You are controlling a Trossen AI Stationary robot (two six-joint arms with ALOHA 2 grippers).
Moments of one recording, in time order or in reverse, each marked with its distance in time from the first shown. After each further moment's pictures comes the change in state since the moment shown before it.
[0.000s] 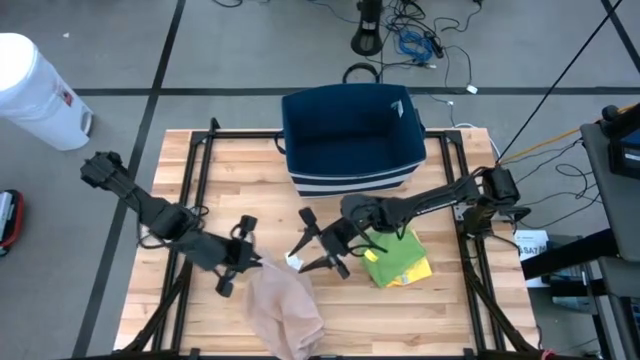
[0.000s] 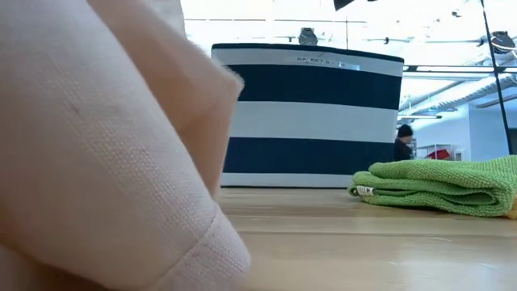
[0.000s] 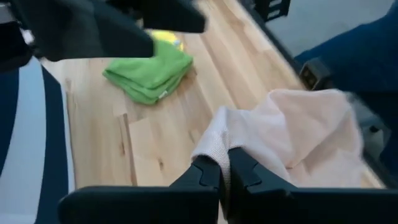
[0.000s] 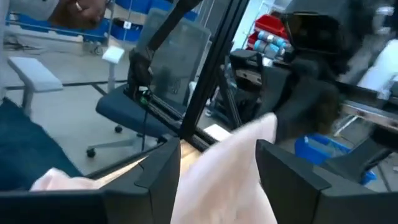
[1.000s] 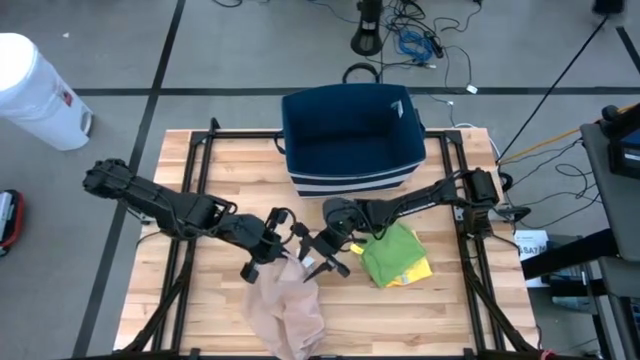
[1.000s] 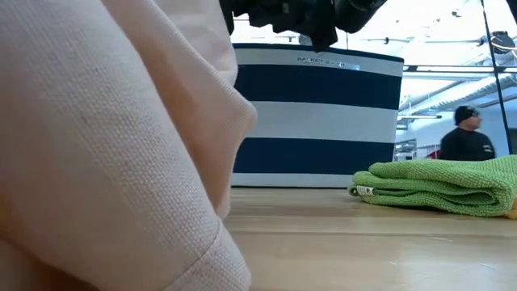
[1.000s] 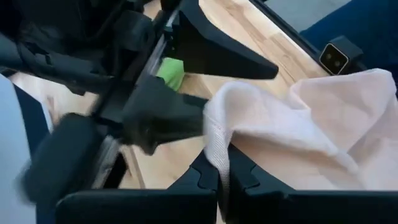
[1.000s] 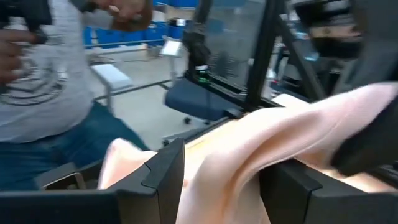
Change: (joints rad) left arm 0.257 0.133 0.000 0.125 0.273 0.282; right arm -0.042 0.147 0.020 -0.025 -0.273 0.152
